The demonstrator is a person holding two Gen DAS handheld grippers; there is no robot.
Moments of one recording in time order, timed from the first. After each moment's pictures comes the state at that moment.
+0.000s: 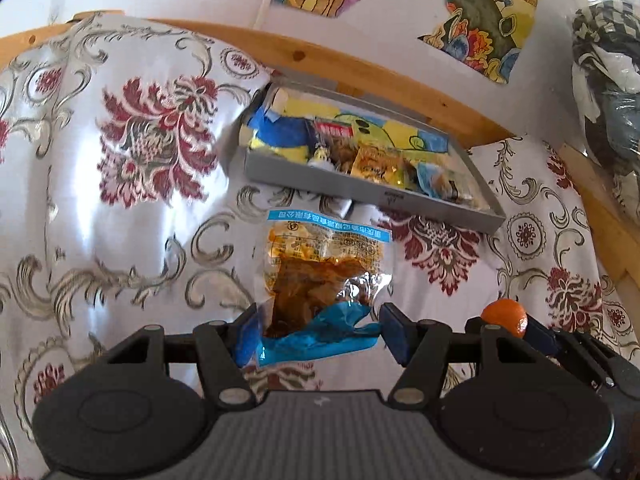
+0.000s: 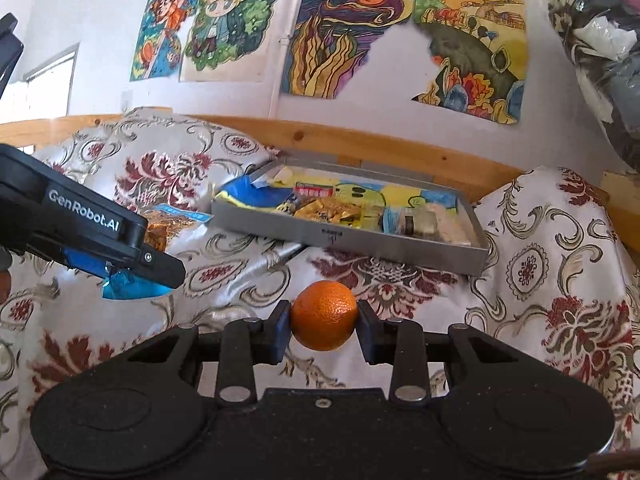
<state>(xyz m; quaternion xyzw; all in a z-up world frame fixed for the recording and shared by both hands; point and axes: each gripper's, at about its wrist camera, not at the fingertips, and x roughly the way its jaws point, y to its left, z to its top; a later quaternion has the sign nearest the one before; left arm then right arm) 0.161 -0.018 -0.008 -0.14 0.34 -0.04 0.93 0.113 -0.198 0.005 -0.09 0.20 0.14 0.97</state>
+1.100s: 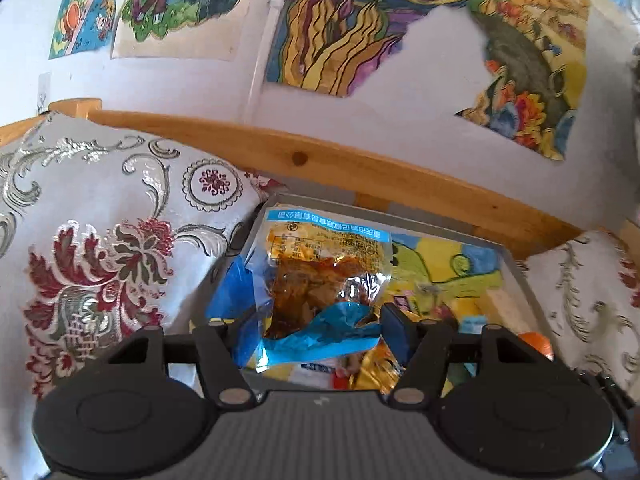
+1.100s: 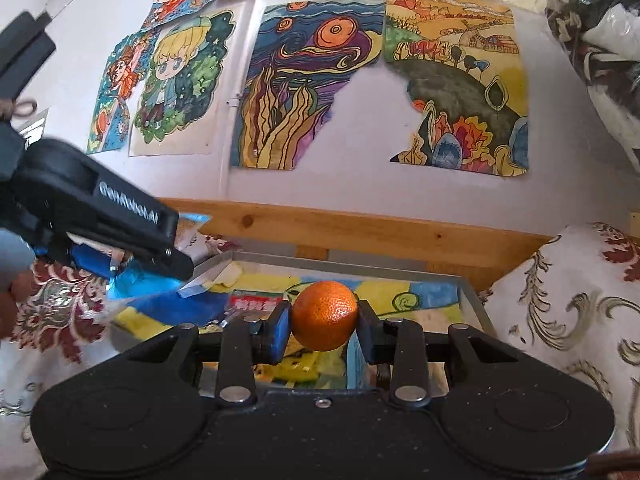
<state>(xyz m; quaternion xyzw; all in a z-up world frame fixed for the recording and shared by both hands) 0.323 -0.041 0.028 -0.12 0.25 0.04 0.96 0.279 -0.209 0.012 -0.05 0.08 0.14 0.98</state>
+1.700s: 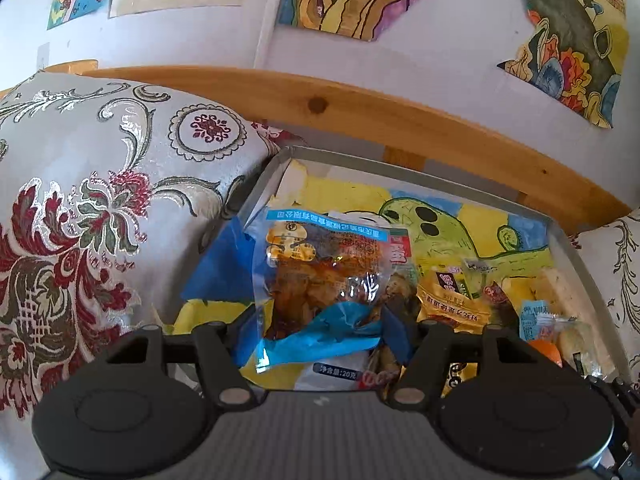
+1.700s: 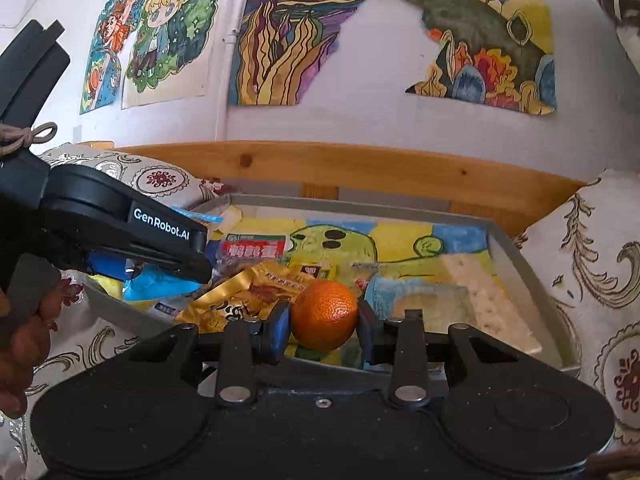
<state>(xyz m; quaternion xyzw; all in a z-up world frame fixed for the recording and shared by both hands) 0.368 -0.041 -0.018 -0.11 0.29 0.07 0.95 0.320 -0.195 -0.020 -0.05 0.16 0.15 0.97</state>
